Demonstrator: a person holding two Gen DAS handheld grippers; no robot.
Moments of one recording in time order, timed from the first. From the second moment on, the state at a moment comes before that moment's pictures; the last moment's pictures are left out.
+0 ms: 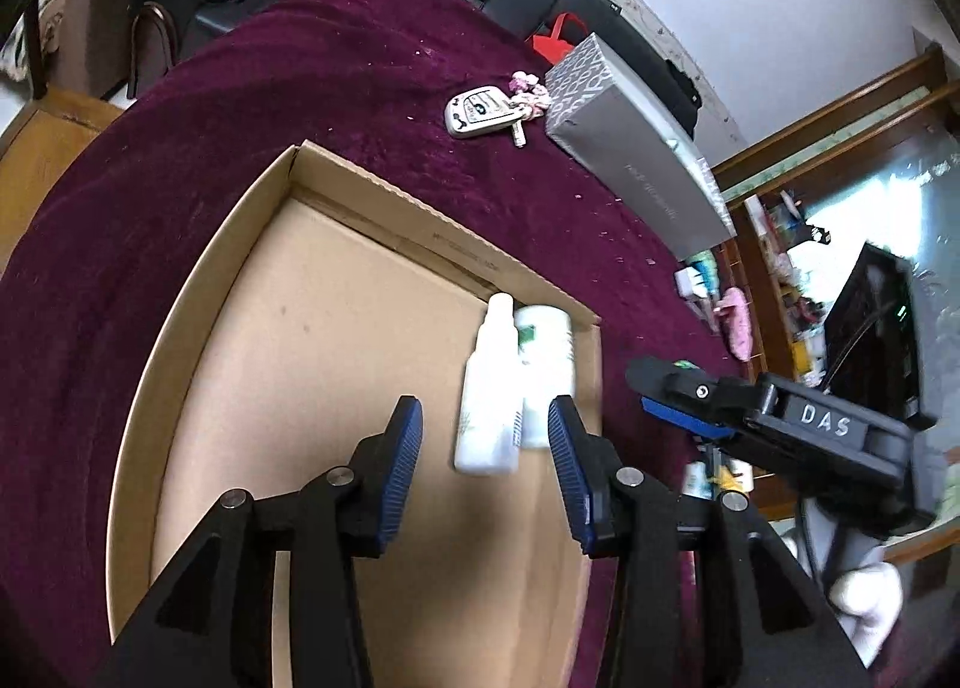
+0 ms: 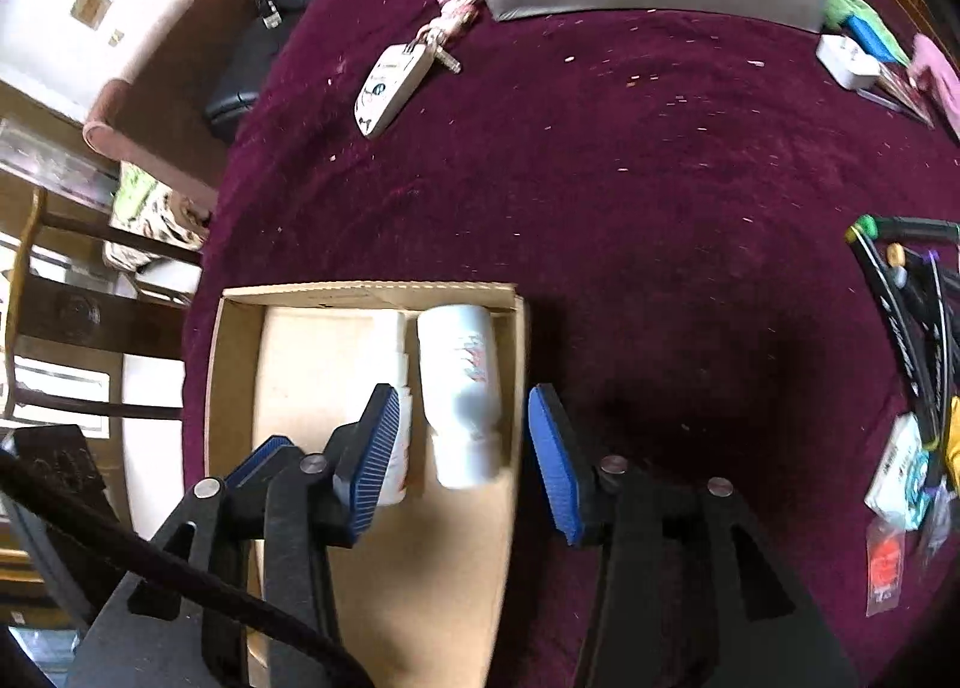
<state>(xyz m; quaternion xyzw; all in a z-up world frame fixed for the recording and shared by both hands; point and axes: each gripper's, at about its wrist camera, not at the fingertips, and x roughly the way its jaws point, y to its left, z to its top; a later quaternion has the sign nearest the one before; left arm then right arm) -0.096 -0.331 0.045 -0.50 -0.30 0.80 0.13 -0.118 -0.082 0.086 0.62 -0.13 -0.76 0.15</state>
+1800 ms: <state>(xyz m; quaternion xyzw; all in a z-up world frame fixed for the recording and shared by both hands) -0.008 -0.004 0.017 -0.57 -0.15 0.80 0.10 -0.018 0.271 0.051 0.58 -0.29 -0.74 0.16</state>
